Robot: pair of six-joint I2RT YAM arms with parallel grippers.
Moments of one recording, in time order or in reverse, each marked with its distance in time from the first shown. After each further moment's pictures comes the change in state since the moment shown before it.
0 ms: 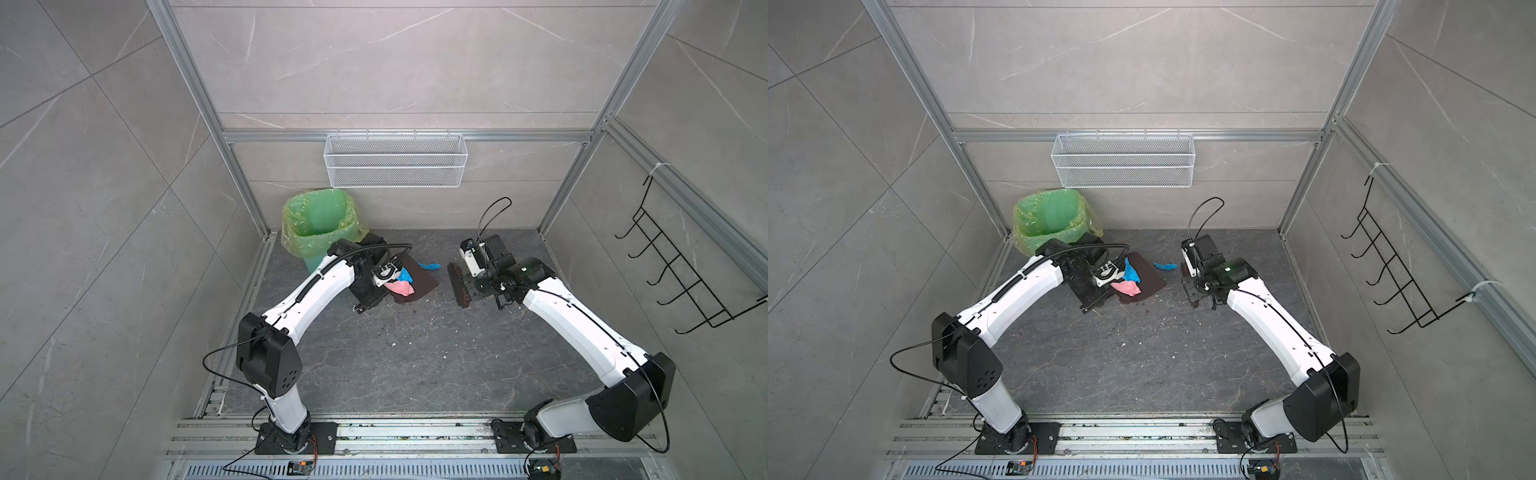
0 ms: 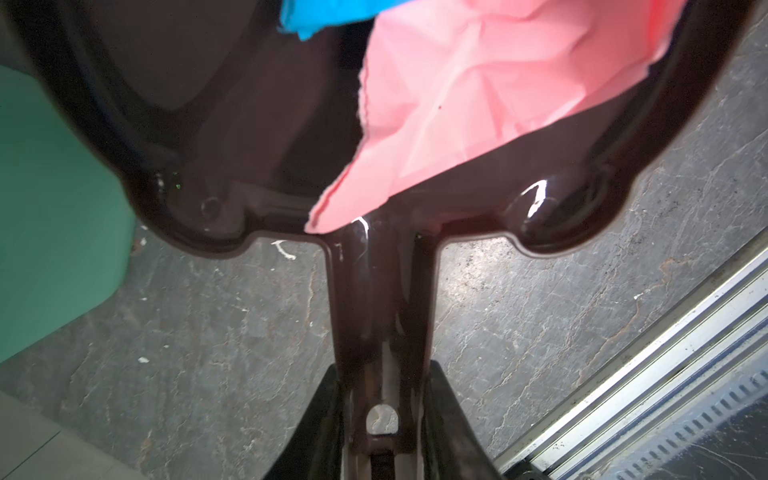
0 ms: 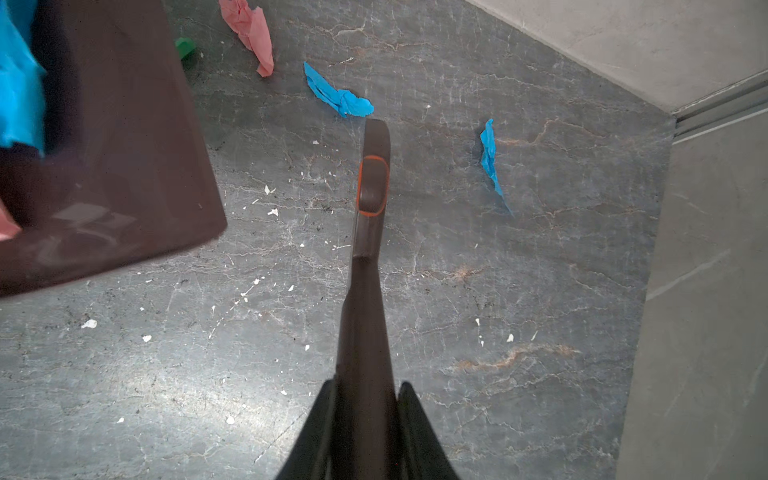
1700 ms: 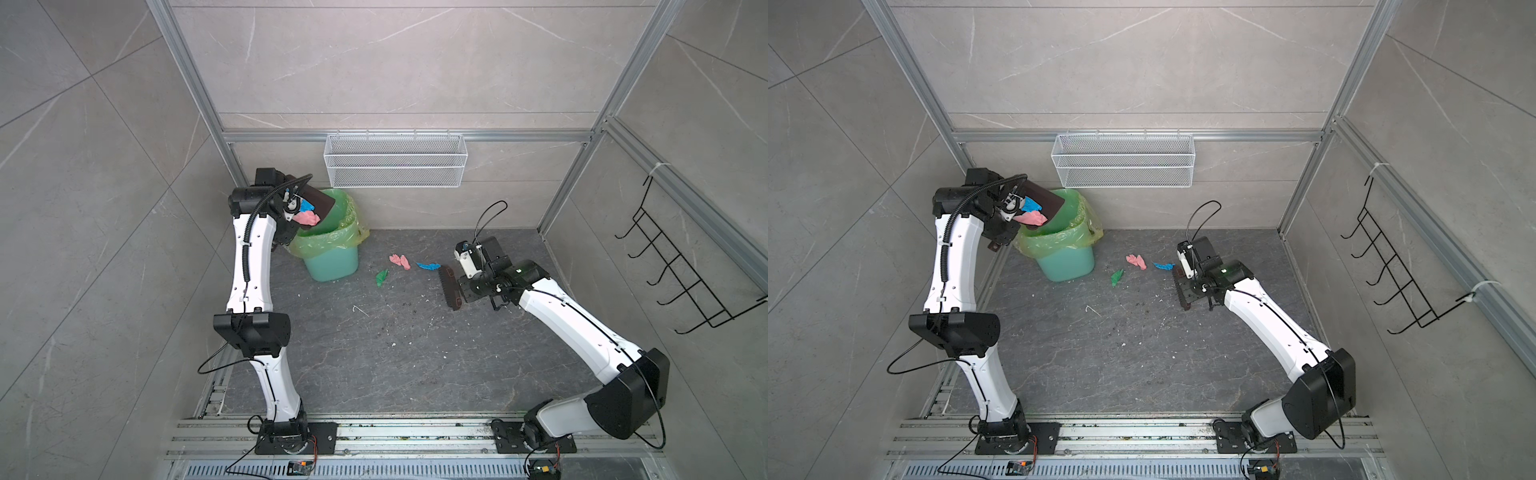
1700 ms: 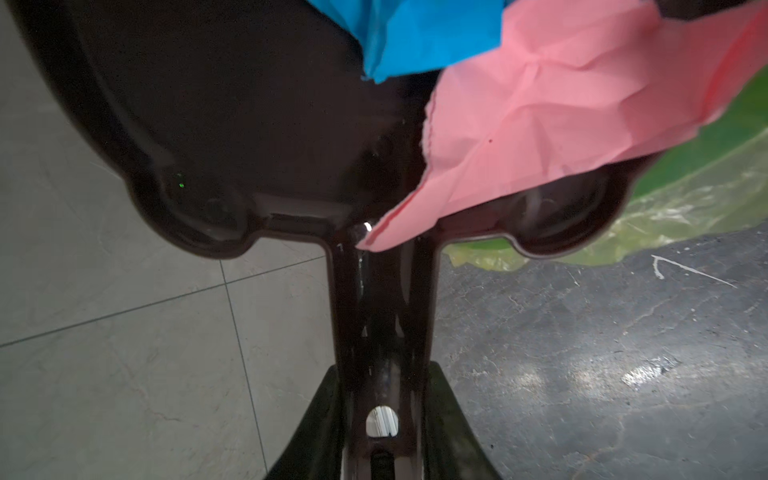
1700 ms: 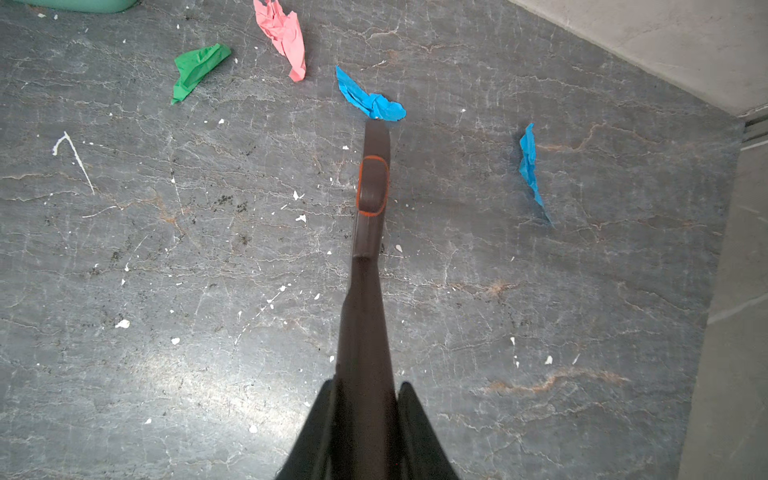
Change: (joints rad) left arm 0.562 0.257 0.783 -0.196 -0.292 0.156; right arm 0.000 0.014 -0.038 0.068 -0.080 0.003
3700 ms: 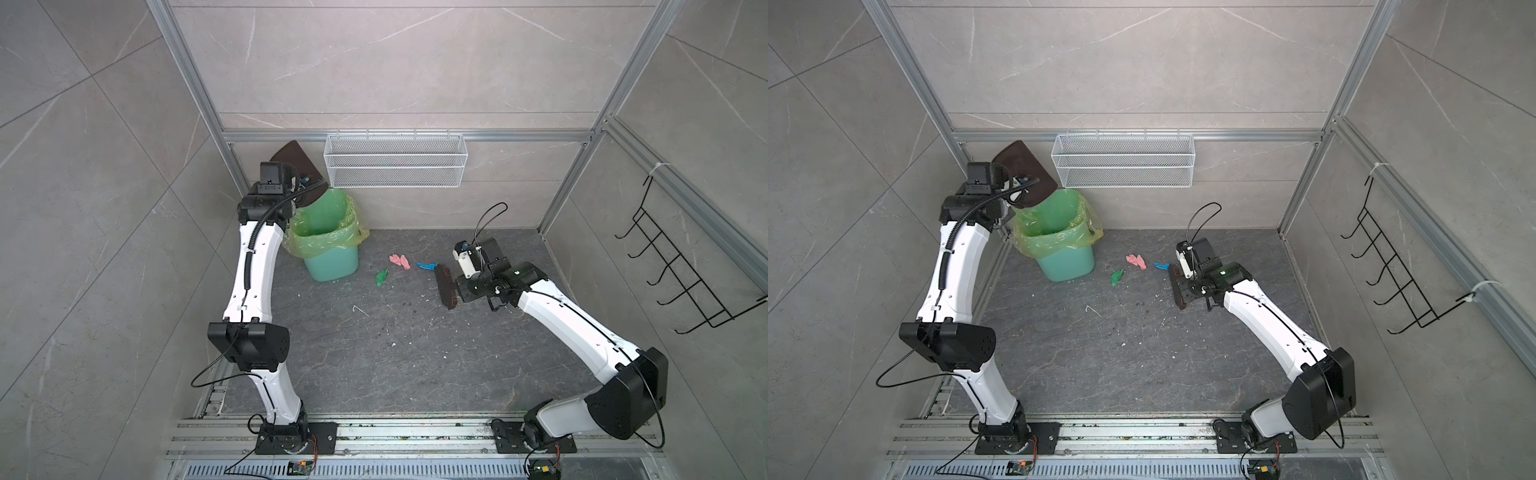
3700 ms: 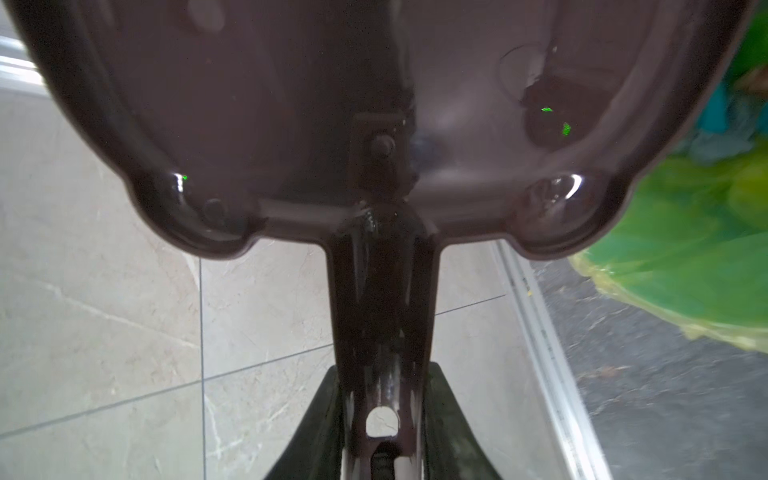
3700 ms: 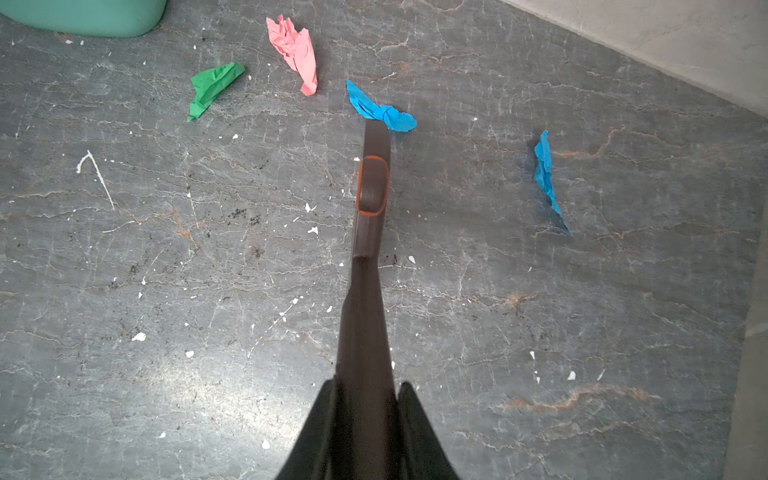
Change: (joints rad) left arm -0.059 -0.137 -0.201 0.441 -0.289 0.330; right arm 0.000 -0.003 -0.032 0.060 -0.031 0.020
